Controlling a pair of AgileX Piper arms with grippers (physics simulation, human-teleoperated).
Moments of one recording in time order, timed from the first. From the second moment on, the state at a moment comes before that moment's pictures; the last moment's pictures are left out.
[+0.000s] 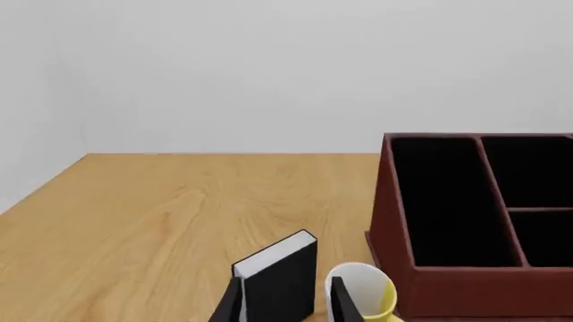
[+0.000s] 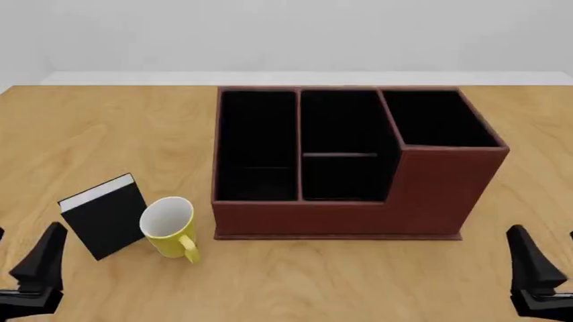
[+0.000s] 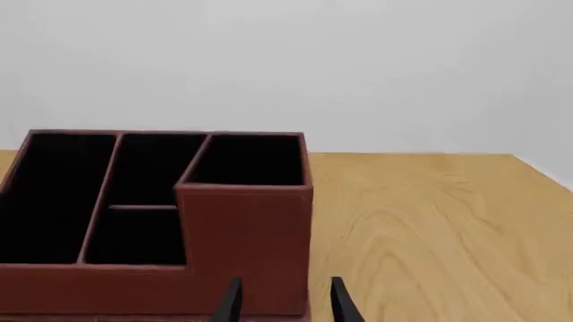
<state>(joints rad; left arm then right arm) 0.00 0.04 -0.01 -0.02 0.00 0.00 0.01 -0.01 0.00 -0.01</state>
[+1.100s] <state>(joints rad) -0.07 0.02 -0.13 0.12 0.03 0.63 0.69 -0.05 -0.43 -0.12</state>
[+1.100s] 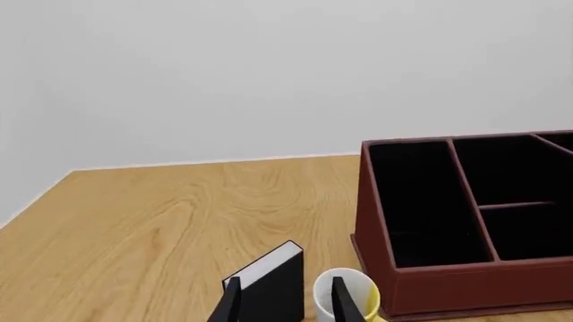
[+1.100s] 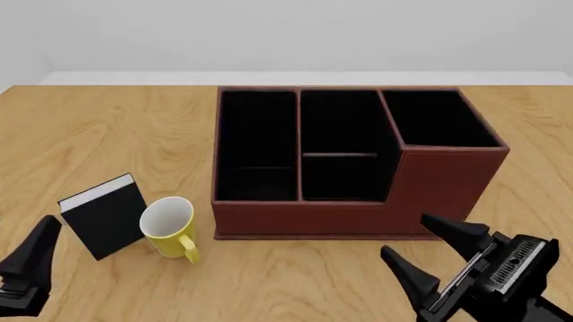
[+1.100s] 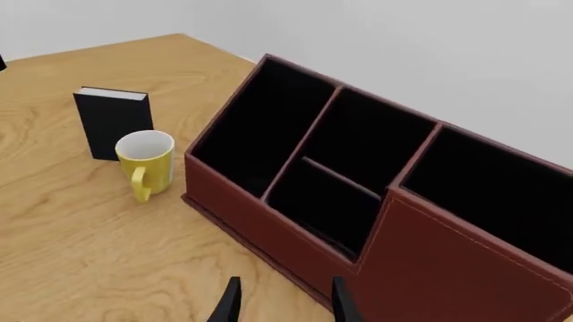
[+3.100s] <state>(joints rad) 0.00 0.00 -0.28 0.23 0.07 1.05 1.82 -0.59 -0.95 -0.11</state>
